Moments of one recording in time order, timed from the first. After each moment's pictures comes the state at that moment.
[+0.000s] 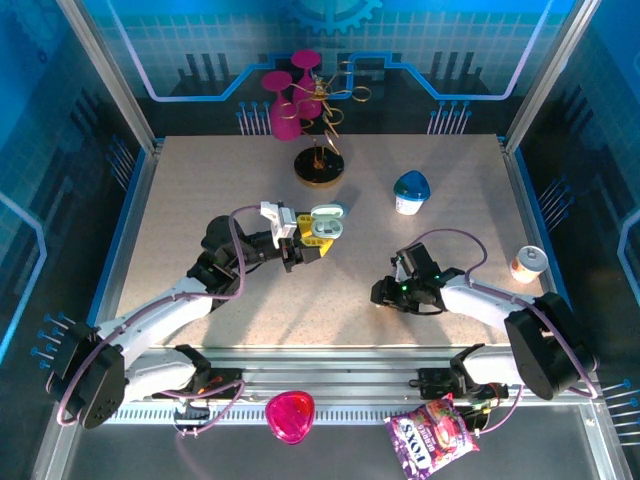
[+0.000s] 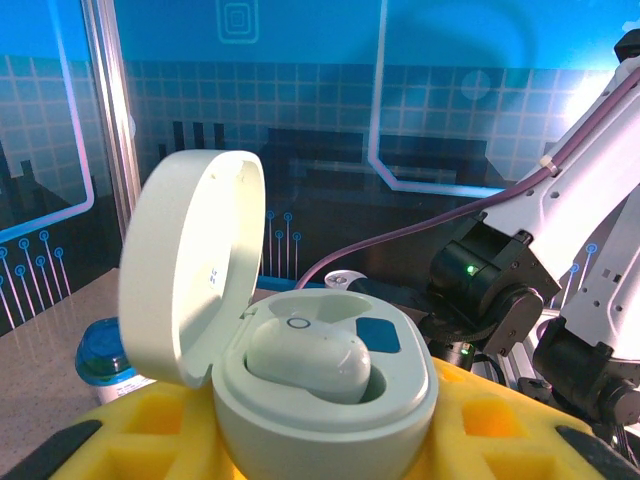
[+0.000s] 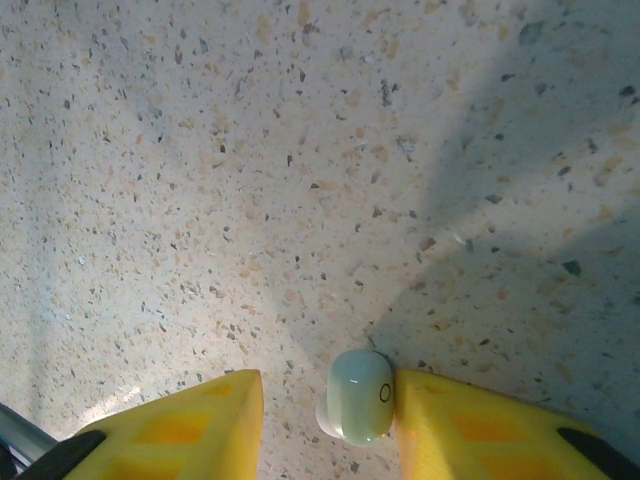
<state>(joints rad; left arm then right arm) -0.55 1.14 0.64 0.64 0.73 -0.11 0.47 1.30 0.50 -0.30 -0.35 0.71</state>
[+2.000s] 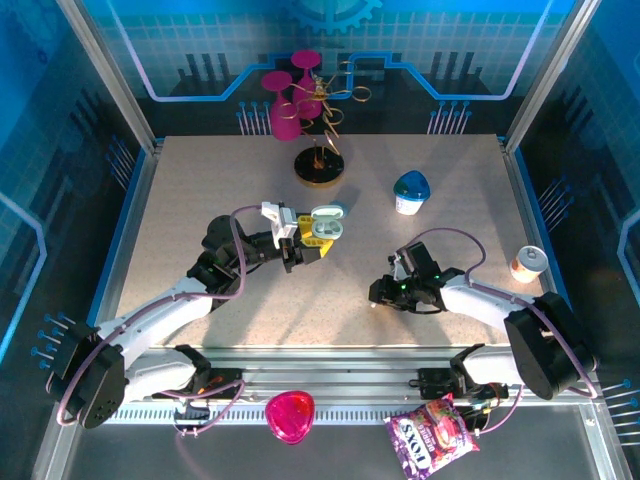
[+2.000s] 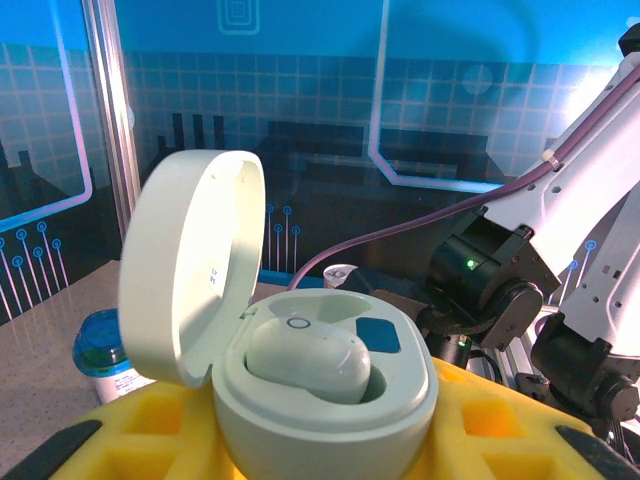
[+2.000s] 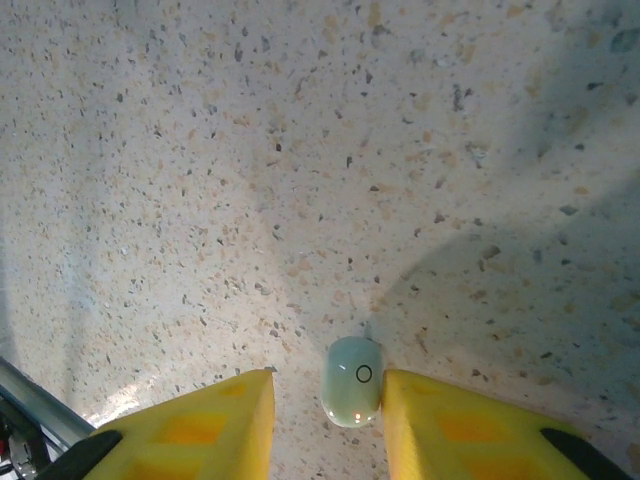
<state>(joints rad) -0.55 1.14 0.64 0.63 0.73 -0.11 0.47 1.31 0.50 -0.26 -0.40 0.71</state>
